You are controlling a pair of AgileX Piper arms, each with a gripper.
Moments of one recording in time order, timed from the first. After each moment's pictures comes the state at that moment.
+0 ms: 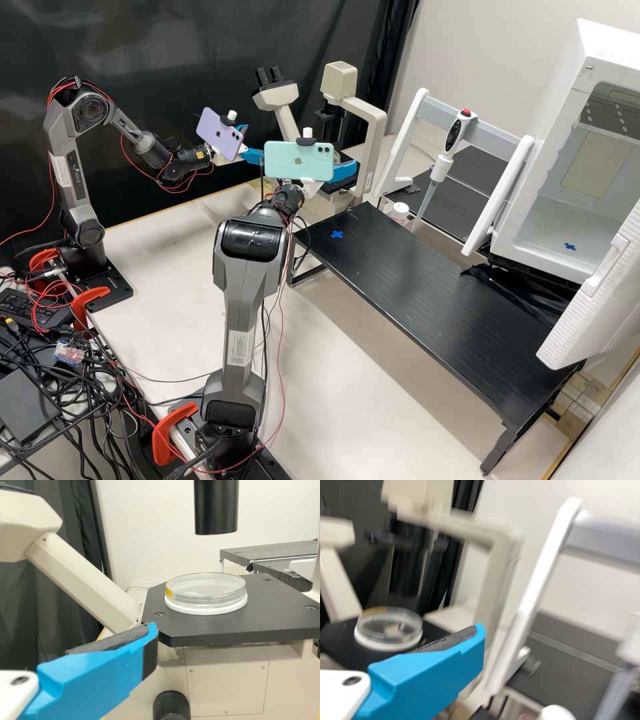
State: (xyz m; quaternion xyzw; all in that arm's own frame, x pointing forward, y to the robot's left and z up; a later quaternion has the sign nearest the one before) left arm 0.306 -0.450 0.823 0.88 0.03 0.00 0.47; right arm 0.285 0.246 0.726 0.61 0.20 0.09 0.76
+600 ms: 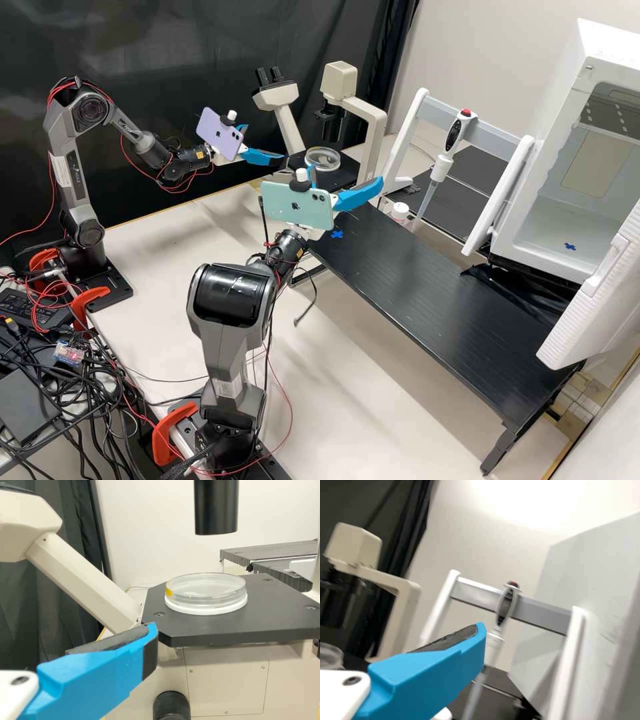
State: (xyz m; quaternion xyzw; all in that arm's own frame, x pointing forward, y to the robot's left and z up) left arm 0.306 -0.450 0.823 0.88 0.03 0.00 0.47; right arm 0.213 0.158 0.789 0.61 0.11 0.20 0.76
